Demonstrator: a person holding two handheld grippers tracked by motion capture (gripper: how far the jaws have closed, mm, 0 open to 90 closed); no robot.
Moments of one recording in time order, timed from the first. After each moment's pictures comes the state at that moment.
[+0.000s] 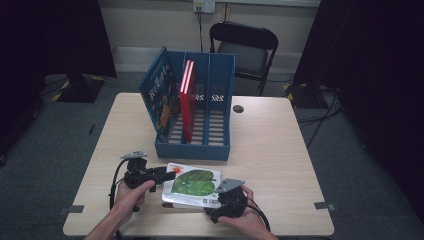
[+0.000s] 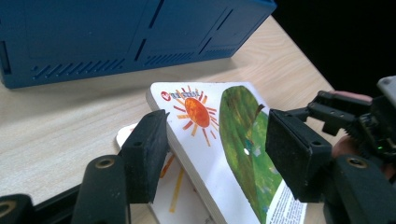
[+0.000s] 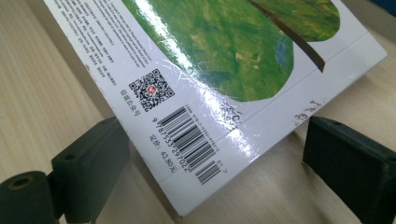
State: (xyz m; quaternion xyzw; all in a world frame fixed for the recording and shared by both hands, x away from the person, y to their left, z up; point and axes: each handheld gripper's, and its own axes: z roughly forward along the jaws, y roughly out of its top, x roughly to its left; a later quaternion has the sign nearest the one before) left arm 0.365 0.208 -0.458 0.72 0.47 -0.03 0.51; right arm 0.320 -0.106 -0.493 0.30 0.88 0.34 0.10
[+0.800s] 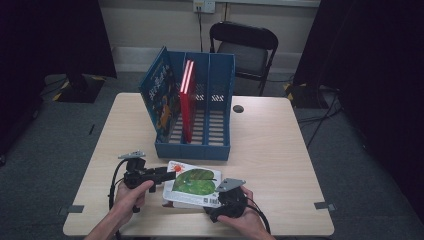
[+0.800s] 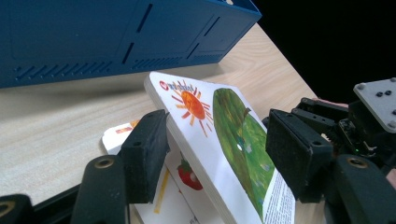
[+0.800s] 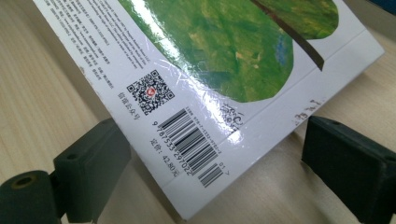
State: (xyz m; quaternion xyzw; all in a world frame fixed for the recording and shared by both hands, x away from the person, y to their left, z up) left arm 0.363 0.210 -0.457 0.71 0.46 -0.05 0.52; right arm 0.319 -0.106 -0.493 0.32 0.87 0.35 0.10
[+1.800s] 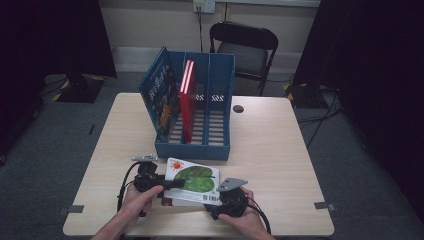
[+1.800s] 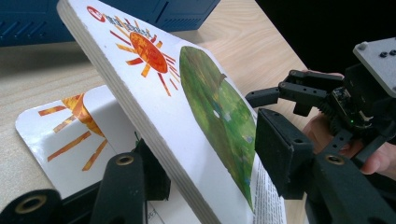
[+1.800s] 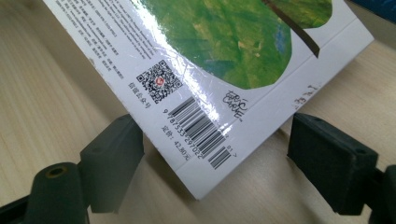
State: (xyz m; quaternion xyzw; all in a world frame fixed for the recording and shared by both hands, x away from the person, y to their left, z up) left arm 0.361 0.183 -0.465 0.74 0.44 -0.10 0.49; right arm 0.319 -0.108 -0.492 0.33 0.87 0.36 0.10
